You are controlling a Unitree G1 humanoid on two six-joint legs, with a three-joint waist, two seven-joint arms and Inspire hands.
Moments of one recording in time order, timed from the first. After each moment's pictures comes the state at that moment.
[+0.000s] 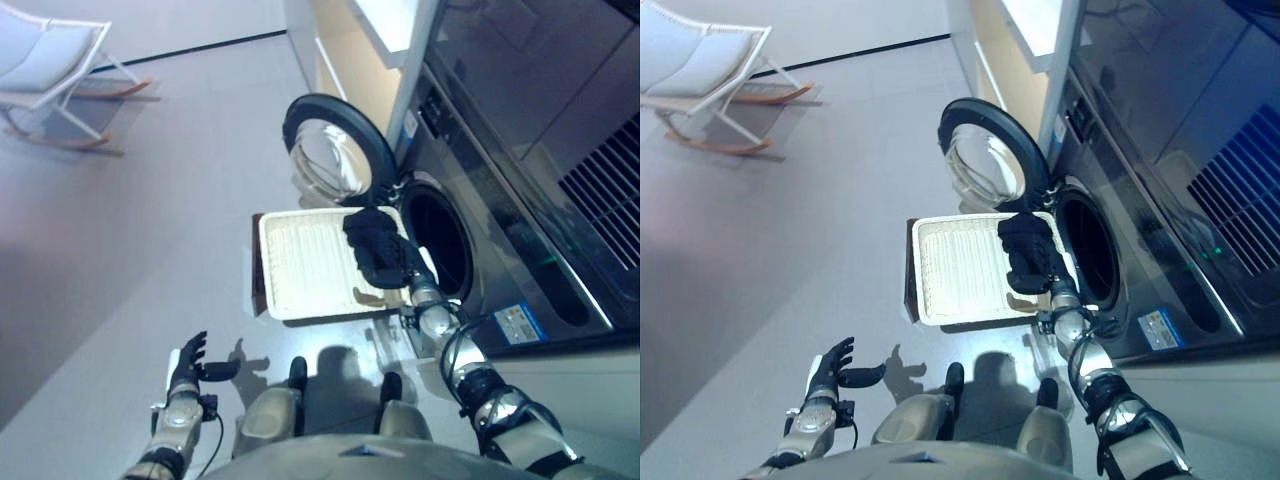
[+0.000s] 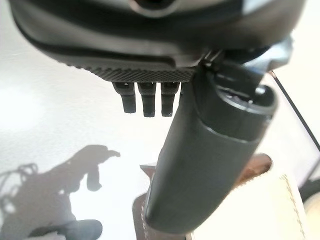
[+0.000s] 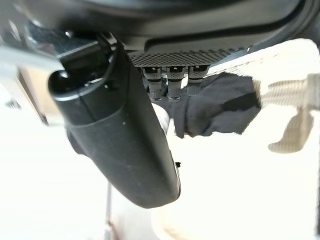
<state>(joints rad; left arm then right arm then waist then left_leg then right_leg) 0.00 0.27 -0.13 1.04 -0.16 -0.24 0.27 -0.24 -0.33 0.33 0.67 0.11 -0.07 -0.27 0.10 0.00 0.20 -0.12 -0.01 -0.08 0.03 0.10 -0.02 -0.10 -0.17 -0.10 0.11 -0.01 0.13</state>
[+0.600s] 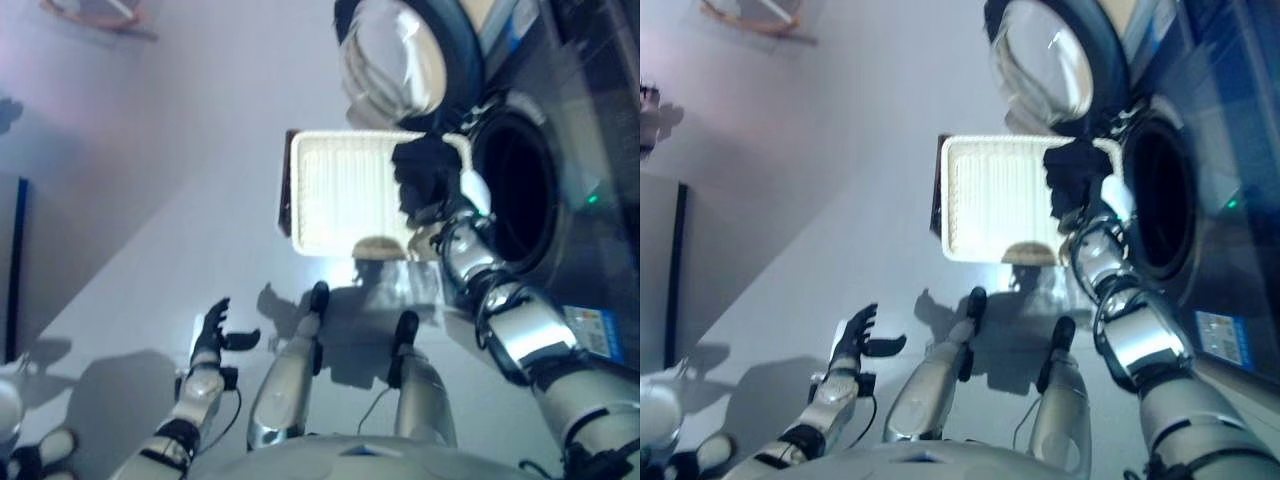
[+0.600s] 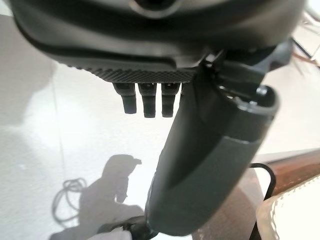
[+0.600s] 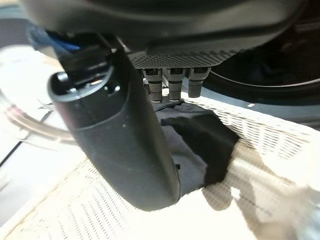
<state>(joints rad) -0.13 0.27 -0.30 0.91 -0.20 -0.26 0.36 -0.96 -0.46 0.44 1.25 -0.11 0.01 -0.44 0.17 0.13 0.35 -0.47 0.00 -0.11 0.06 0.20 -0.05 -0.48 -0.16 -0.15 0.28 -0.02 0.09</state>
